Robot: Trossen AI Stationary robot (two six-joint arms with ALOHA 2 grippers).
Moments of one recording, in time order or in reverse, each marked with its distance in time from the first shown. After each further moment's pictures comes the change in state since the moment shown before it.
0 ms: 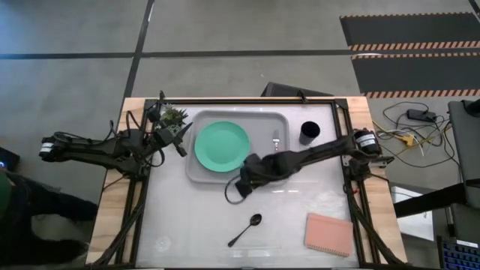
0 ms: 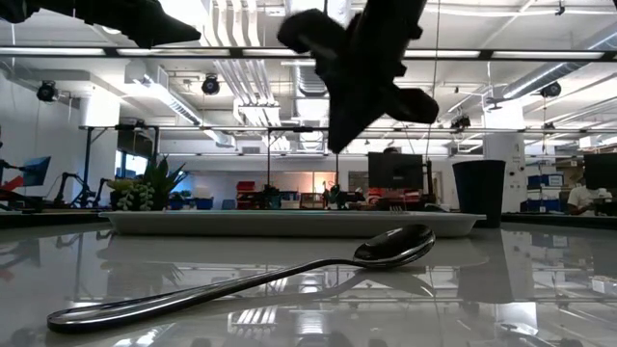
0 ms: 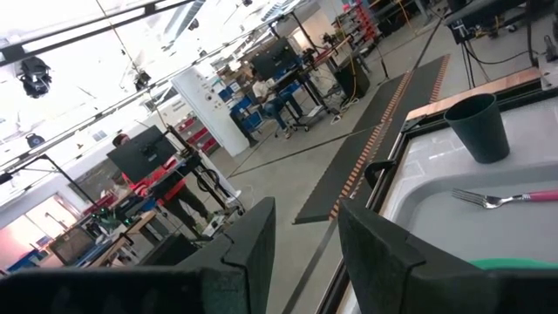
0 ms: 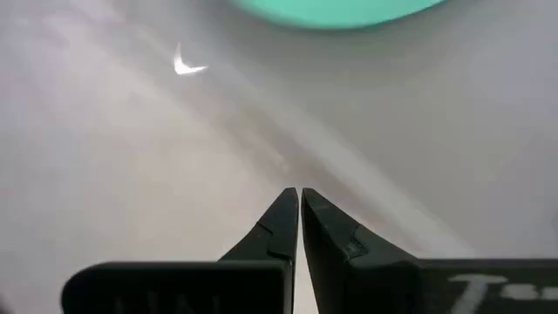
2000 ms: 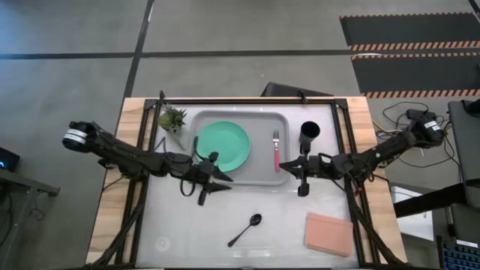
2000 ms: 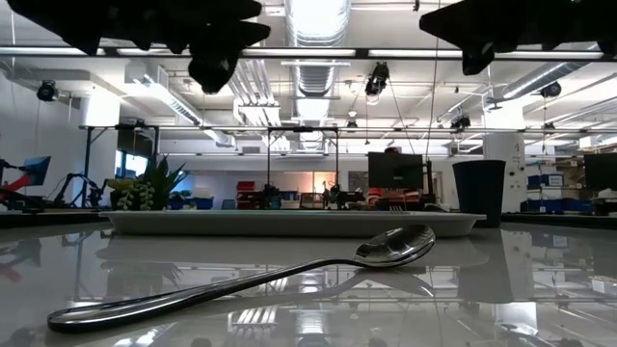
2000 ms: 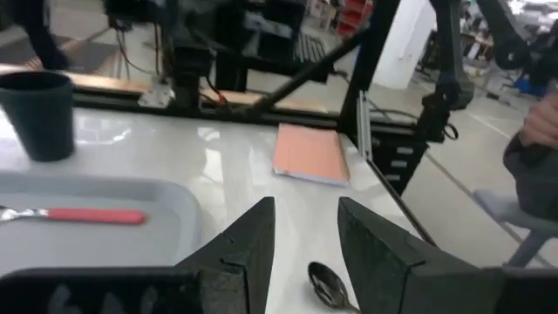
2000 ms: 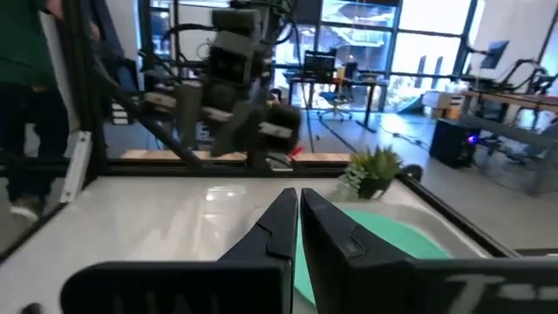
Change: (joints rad) left arm -0.174 0.695 0.084 0.377 0.727 -0.846; right arm 0.143 -0.846 -1.157 1.485 0.290 -1.172
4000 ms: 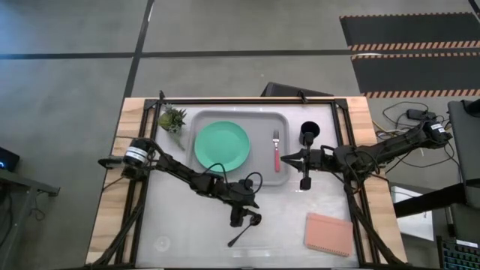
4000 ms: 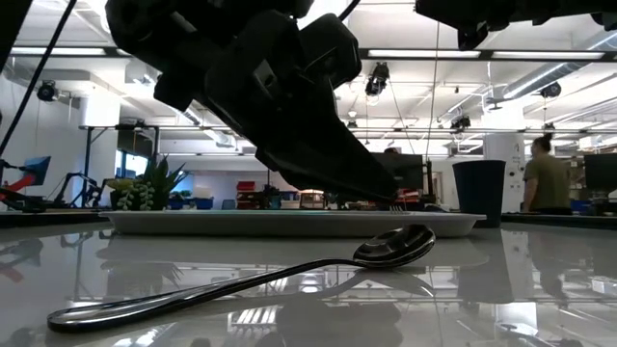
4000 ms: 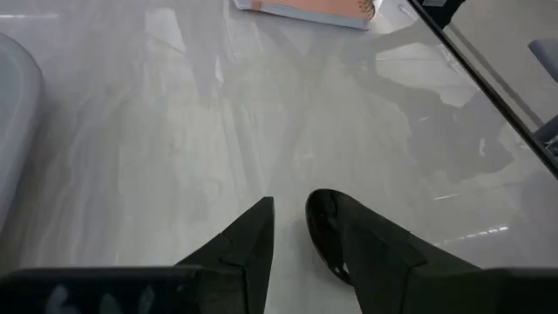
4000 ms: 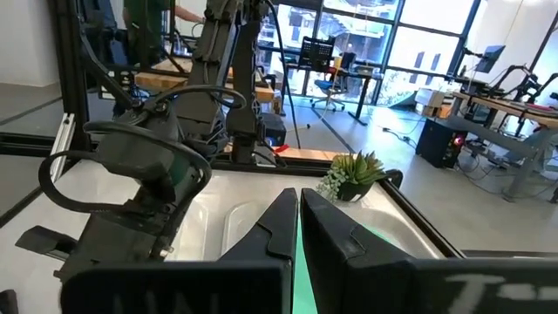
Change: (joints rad) left arm -0.058 0.705 0.490 -0.193 0.081 0.038; right arm -0.057 -0.128 0.139 -0.332 -0.050 -0.059
